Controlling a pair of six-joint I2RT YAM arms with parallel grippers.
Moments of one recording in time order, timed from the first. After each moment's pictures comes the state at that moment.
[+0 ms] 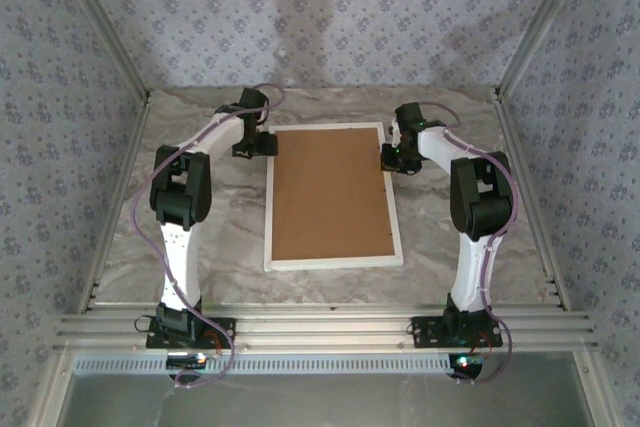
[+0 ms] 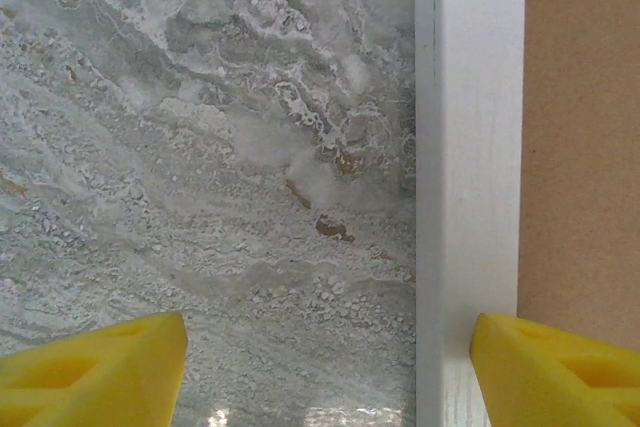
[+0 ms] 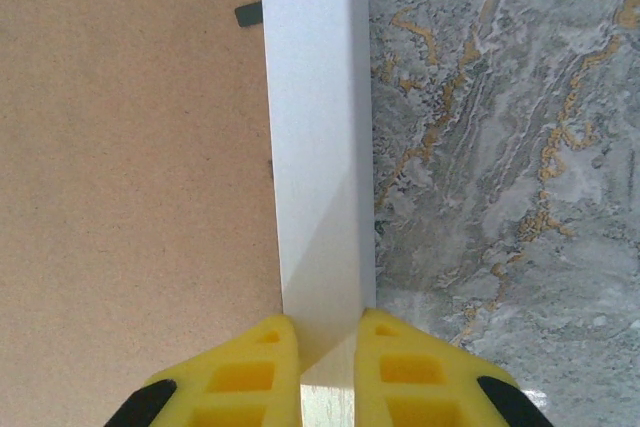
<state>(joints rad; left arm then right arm) -0.29 2.20 1.77 -0.77 -0.07 -0.27 0.21 2.03 1.46 -0.64 -0.19 0.25</state>
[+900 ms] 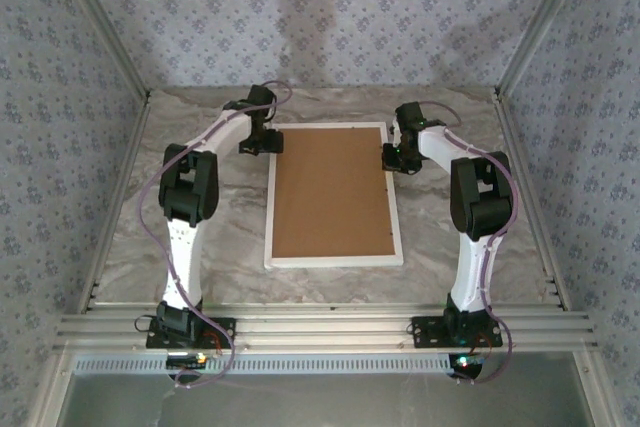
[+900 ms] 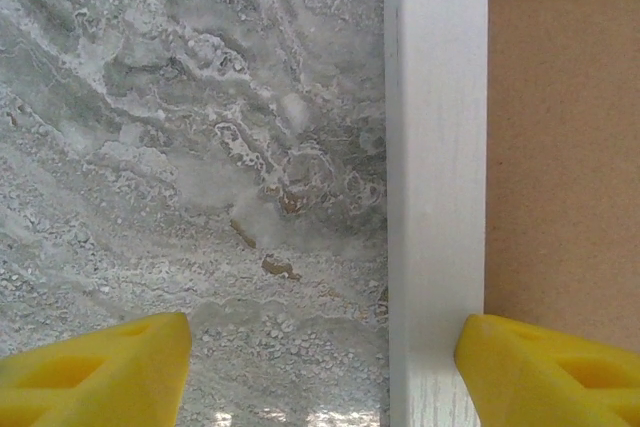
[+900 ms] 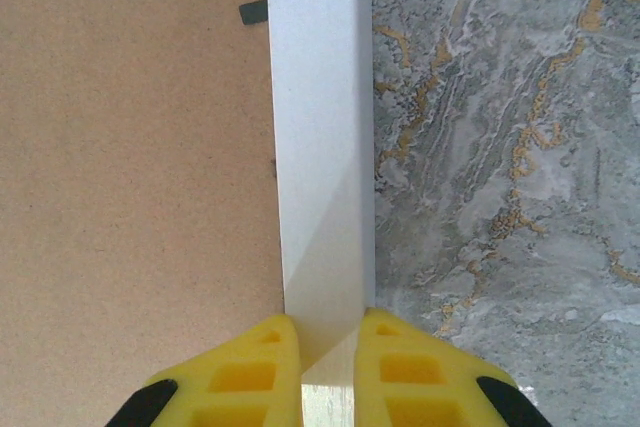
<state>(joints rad) -0.33 2.28 1.88 -0.82 -0.08 -0.27 0.21 2.03 1.46 -0.66 -0.16 0.26</state>
